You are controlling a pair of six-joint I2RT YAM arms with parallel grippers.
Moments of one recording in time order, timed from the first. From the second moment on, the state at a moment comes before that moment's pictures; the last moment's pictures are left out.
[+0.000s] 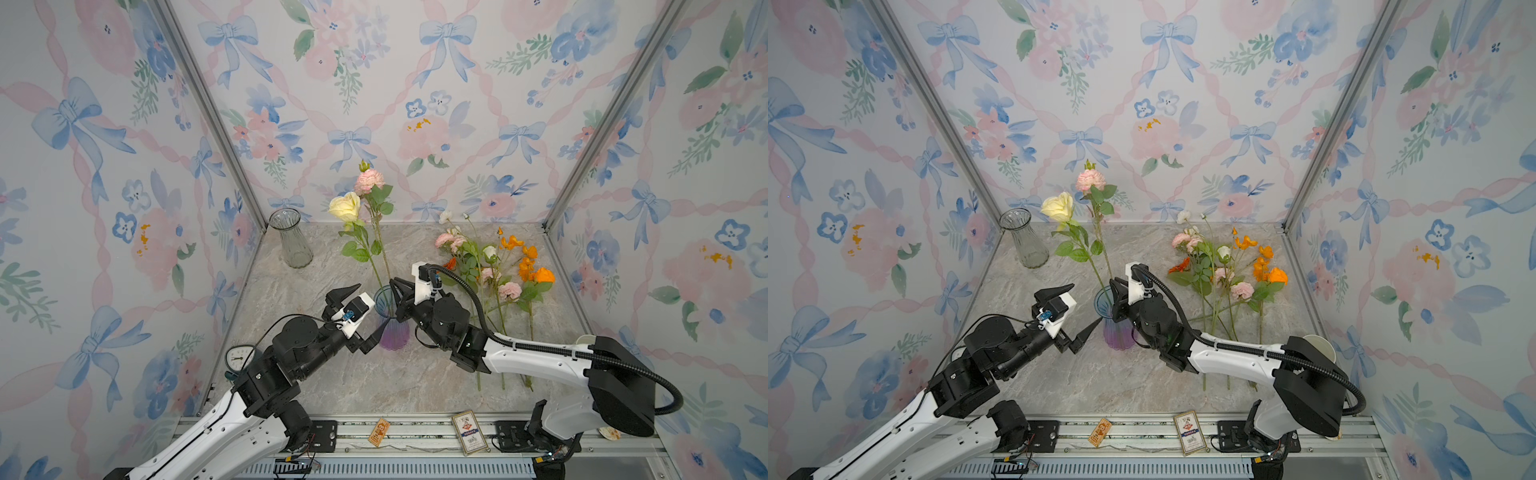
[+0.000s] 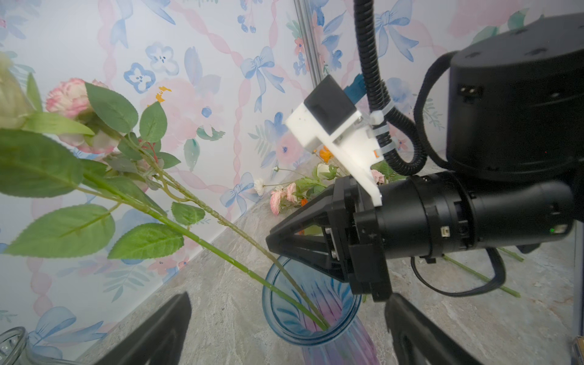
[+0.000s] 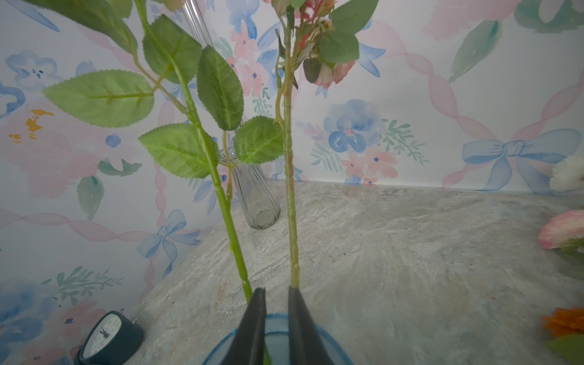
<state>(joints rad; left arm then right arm) -0.82 0.59 0.72 -0.23 -0.11 0.31 1.04 1.48 0.84 0.62 0.40 0.34</state>
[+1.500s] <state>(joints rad) -1.01 1.30 1.13 -0.15 0.05 0.33 0.15 1.01 0.74 -0.49 0.14 0.33</state>
